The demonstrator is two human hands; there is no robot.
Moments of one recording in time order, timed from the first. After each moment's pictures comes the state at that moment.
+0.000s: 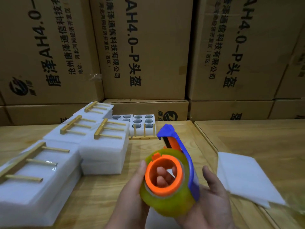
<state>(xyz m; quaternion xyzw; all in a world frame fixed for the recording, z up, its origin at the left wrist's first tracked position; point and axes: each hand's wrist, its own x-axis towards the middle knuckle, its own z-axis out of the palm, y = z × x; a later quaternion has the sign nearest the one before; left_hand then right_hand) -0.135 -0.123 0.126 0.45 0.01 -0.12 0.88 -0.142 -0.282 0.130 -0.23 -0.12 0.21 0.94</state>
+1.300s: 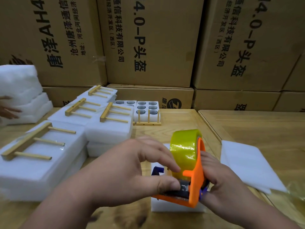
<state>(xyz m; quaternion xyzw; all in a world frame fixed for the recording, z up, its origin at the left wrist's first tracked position) -0.163 -0.062 0.214 0.86 -0.36 0.03 0.37 -0.151 -0.324 0.140 -0.88 -0.33 -0.12 0.31</state>
